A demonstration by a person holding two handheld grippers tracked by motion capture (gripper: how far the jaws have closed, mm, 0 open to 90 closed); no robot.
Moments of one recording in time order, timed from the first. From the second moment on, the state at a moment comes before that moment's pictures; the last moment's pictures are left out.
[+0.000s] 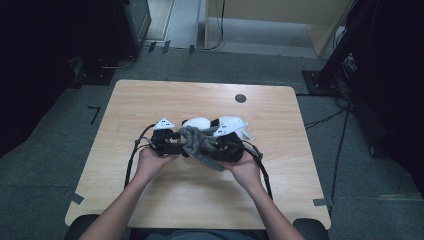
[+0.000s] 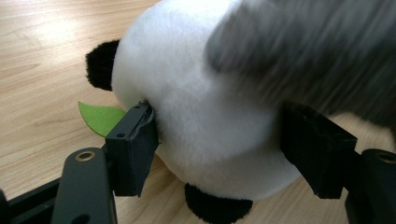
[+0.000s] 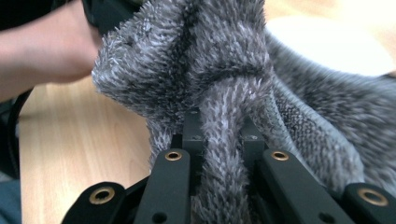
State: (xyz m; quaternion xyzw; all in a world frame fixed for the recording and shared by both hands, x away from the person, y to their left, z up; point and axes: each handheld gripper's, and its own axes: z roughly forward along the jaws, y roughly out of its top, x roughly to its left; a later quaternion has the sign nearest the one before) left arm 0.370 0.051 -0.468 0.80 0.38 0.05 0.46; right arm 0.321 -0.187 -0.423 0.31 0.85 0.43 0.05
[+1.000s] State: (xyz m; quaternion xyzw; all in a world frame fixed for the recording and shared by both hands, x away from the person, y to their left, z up) left arm 0.373 0.051 -0.469 0.80 0.38 0.04 0.46; right arm 0.304 -0.227 -0.458 0.34 0.87 0.36 0.04
